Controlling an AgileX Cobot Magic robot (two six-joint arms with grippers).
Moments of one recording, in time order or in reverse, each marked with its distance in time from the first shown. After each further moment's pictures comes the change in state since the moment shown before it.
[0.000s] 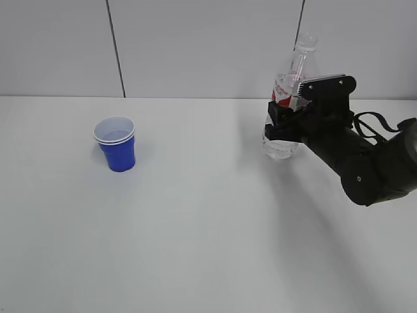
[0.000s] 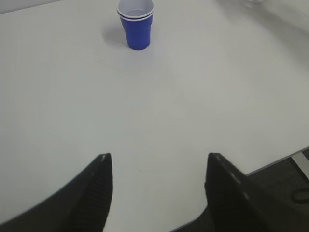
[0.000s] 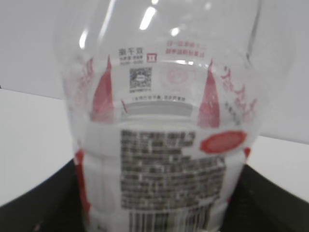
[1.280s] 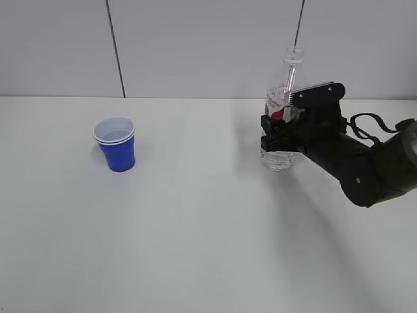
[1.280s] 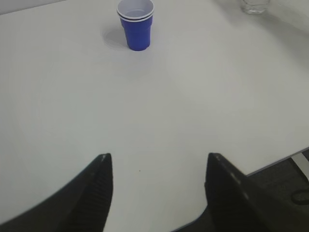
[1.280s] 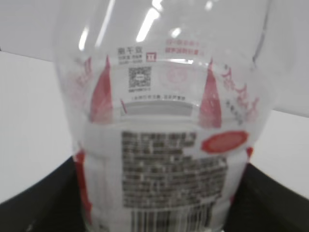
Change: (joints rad) left arm 0.000 0.000 0.000 0.000 -0.002 0.000; right arm 0.000 0.013 -0.007 -0.044 0.094 -0.008
